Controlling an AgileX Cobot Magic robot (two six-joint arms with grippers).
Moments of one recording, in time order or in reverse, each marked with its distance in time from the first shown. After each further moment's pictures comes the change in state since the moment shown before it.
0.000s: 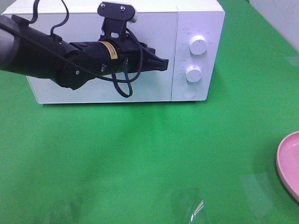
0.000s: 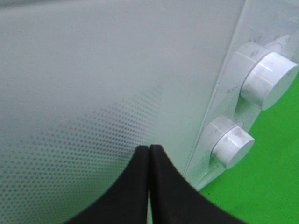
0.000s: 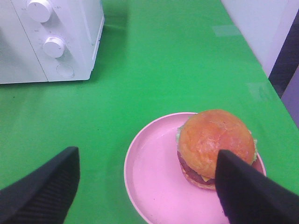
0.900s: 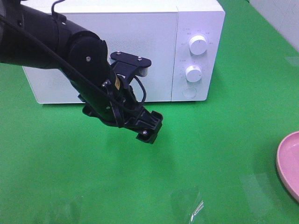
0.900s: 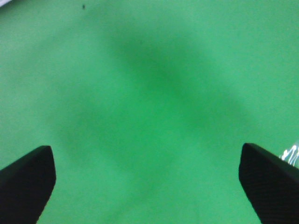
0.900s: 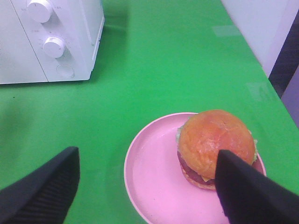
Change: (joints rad) left arm -0.146 -0.117 -0.013 -0.081 0.971 -0.004; right arm 0.000 0.000 0.000 0.000 0.000 0.000
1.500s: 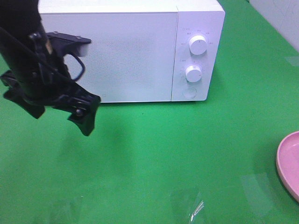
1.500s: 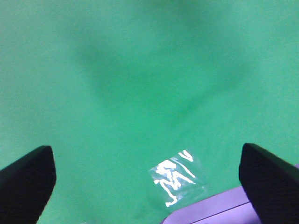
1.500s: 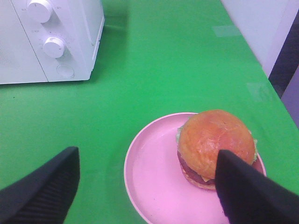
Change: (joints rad) left arm 0.200 -0.199 -0.003 -0.001 0.439 0.035; right arm 0.000 0.000 0.000 0.000 0.000 0.000
